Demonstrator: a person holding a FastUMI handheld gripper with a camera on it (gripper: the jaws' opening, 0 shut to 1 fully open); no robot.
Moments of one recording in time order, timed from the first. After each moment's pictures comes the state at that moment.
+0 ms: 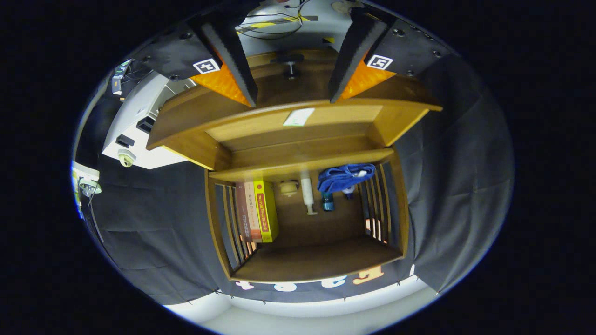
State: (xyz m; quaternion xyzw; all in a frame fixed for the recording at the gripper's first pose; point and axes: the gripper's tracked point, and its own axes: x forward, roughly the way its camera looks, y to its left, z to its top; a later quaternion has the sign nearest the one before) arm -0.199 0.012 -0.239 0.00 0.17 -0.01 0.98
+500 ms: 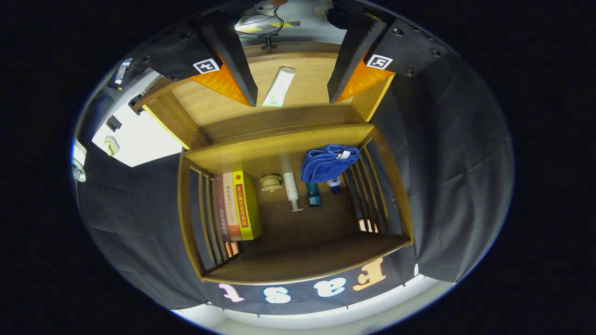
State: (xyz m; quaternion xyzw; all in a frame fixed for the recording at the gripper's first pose) arm -0.119 0.052 -0.187 0.02 0.27 0.03 0.96
